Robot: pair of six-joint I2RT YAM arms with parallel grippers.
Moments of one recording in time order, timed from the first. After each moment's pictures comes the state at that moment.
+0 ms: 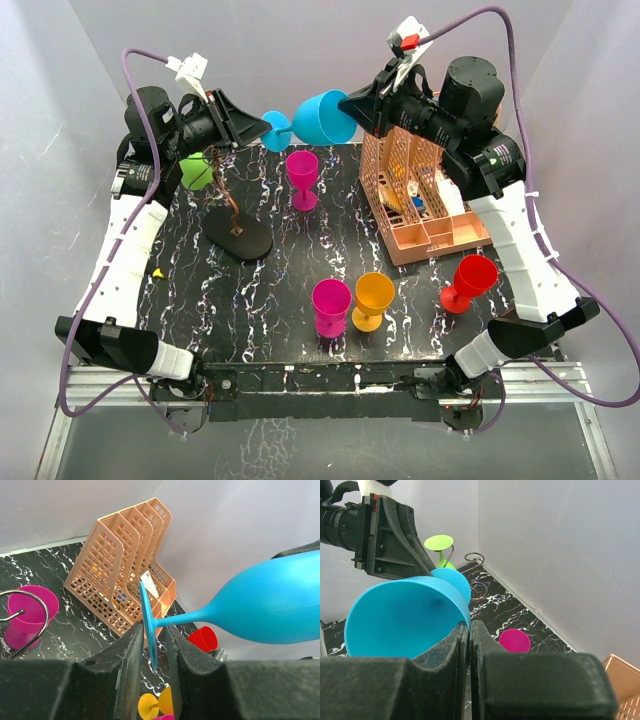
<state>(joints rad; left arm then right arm) -0.19 1.42 1.69 -0.33 0.69 -0.59 0.47 1.52 2.07 -0.49 -0.47 0.00</state>
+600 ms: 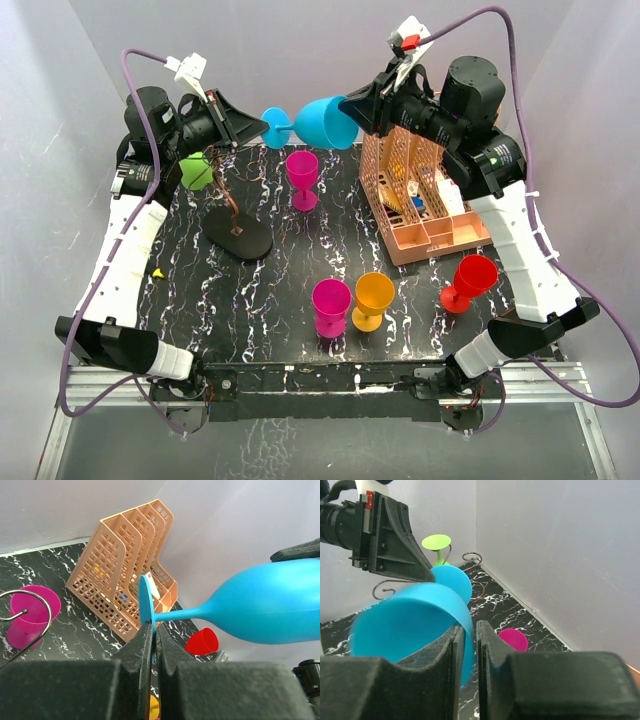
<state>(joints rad) -0.19 1.42 1.68 -0.33 0.68 -0.59 0.46 1.52 2.07 -0.49 -0.47 0.00</state>
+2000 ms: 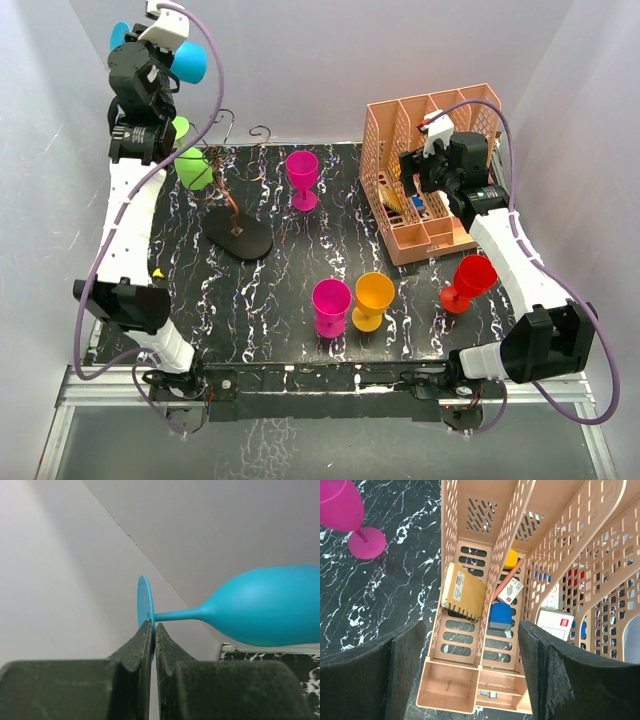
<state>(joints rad) -0.13 1.64 2.06 -0.22 -0.45 0.68 0.17 1.35 1.27 -0.32 -0.14 -0.21</state>
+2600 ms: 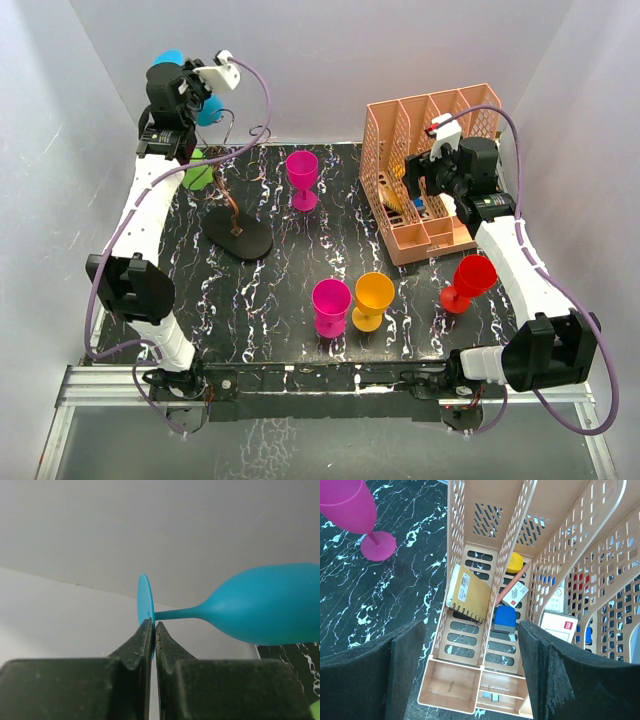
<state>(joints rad) -0.14 1.74 1.89 -0.16 -0.22 1.14 0.11 1.30 1.20 -0.27 -0.24 -0.20</state>
